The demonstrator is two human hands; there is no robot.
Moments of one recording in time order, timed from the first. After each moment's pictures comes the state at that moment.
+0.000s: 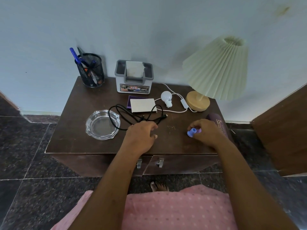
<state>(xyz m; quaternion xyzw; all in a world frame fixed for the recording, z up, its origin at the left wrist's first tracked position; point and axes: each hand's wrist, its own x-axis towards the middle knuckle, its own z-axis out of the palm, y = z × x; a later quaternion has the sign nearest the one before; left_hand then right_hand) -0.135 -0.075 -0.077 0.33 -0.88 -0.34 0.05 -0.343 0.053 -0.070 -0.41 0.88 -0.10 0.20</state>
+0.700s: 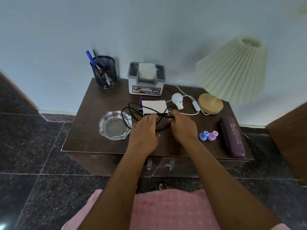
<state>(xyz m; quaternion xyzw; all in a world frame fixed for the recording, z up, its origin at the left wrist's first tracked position) -0.128 -0.086 -0.084 0.37 -0.89 -0.26 0.12 -0.269 -0.031 -0.094 -0.44 0.88 -0.17 0.07</state>
